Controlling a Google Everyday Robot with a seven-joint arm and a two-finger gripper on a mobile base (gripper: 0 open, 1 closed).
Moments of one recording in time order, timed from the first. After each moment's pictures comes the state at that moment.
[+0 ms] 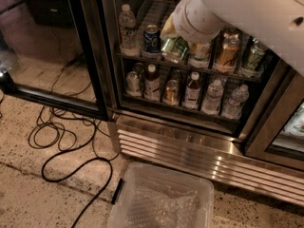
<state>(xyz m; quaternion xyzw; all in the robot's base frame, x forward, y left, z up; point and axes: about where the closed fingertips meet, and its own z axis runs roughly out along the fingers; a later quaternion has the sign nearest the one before) 0.626 -0.080 0.982 0.16 0.90 0.18 0.37</state>
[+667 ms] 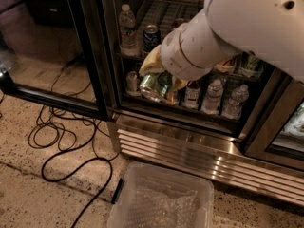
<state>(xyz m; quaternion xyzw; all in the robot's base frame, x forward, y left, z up) 0.528 -0.025 0.941 0.13 0.92 0.27 0.24</state>
